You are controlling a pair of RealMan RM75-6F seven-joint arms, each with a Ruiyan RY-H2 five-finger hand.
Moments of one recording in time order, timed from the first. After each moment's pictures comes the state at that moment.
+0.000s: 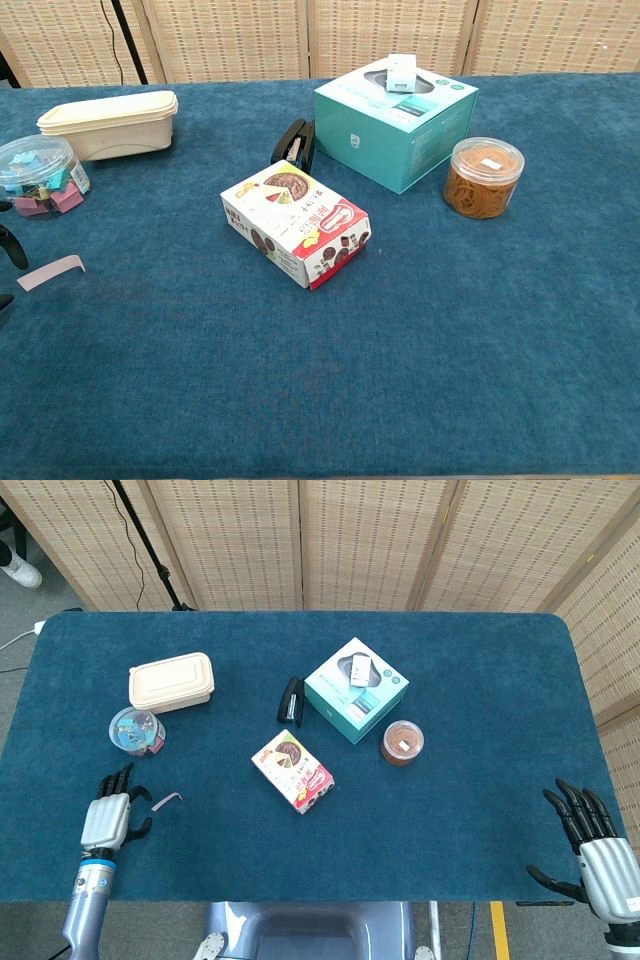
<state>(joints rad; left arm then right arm) -0.23 -1.57 -0.12 -1.49 1.14 1.23 0.29 0.00 -1.03 -0.02 -1.66 -1.75 1.66 0.17</state>
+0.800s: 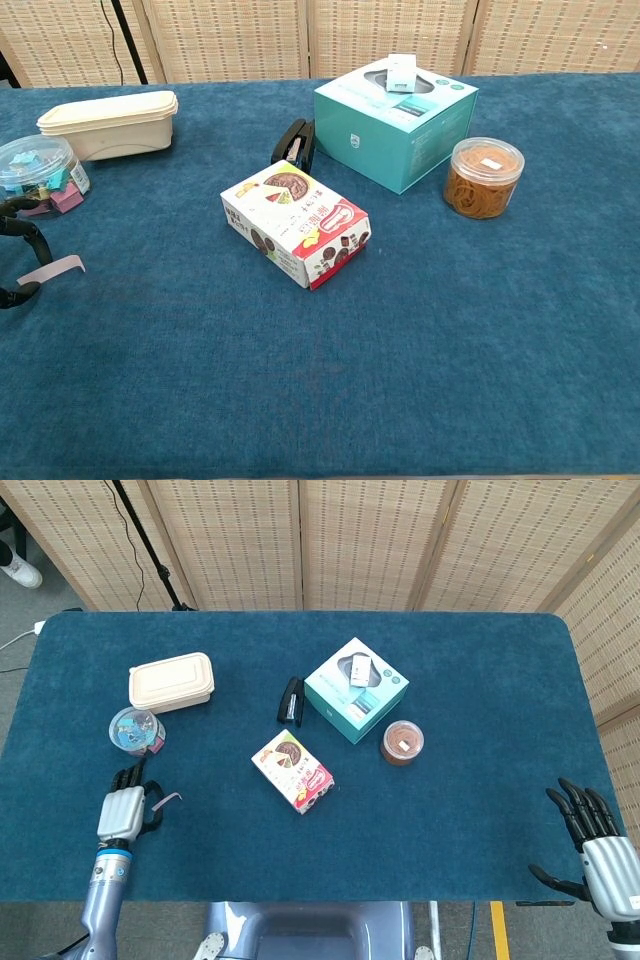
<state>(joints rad) -0.28 -1.62 -0.15 -1.49 1.05 1.22 0.39 0.01 -1.03 -0.02 -1.66 -1.73 1.64 0.19</state>
